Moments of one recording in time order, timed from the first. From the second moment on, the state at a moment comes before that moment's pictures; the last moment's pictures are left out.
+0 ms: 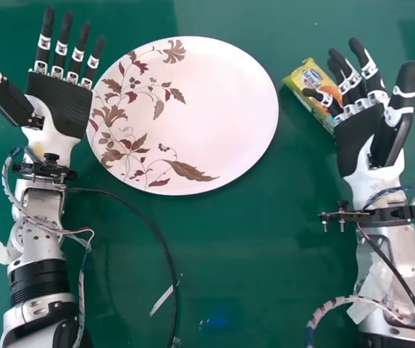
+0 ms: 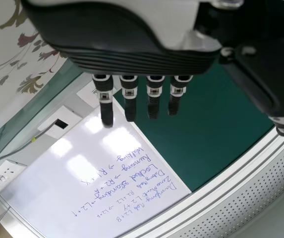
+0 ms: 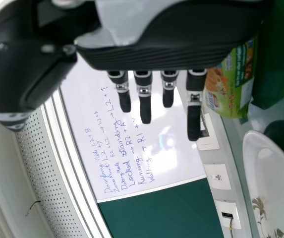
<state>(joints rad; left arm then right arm) -0.37 0.05 0.49 0.30 -0.86 0.14 -0.64 -0.02 -0.14 -0.16 -0.12 0.42 -0.24 0.31</state>
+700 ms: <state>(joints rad) -0.36 0.03 0.49 0.30 -0.87 0.11 -0.60 0.10 -0.19 -0.18 -0.34 0.09 -0.28 0.20</state>
